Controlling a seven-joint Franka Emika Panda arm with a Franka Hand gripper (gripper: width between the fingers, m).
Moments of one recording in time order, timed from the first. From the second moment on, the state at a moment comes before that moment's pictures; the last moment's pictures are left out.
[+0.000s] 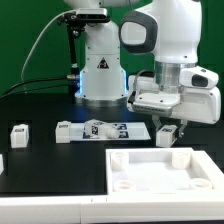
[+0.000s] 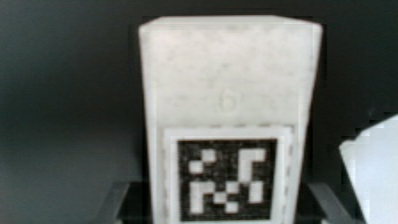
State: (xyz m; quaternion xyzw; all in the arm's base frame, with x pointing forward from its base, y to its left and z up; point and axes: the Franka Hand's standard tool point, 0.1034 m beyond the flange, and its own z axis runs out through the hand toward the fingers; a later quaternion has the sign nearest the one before) arm 0.386 0.131 0.007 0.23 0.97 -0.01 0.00
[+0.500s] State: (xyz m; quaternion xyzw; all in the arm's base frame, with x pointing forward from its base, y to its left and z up) arm 0.385 0.128 0.007 0.23 0.97 -0.01 0.00
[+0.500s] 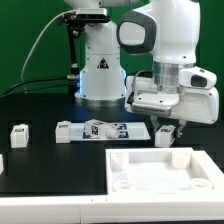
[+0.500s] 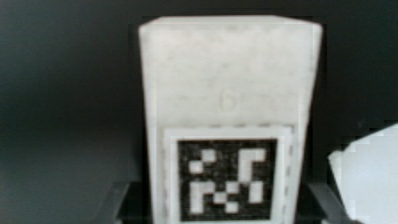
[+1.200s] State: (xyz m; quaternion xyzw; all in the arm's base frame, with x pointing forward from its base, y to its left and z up) arm 0.412 0.117 0.042 0.34 0.94 -0.05 0.03
